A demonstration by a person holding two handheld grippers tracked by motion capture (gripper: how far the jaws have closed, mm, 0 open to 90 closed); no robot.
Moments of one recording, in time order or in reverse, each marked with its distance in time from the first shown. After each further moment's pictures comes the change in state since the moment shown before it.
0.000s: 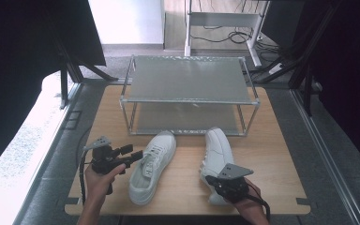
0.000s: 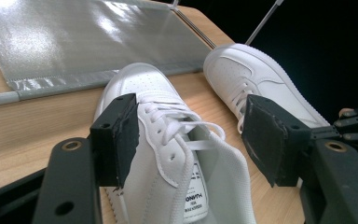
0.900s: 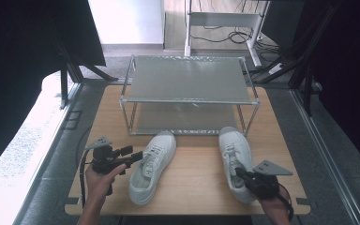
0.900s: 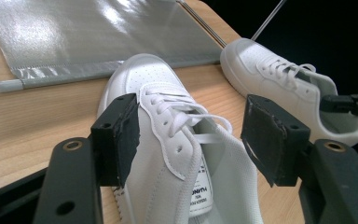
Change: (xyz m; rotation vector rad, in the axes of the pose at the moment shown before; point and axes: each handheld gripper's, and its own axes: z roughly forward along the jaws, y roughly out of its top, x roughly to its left) left arm 0.001 -0.002 0.004 0.034 0.011 -0.018; right arm -0.057 -0.037 -0.052 -0.095 -0.190 0.206
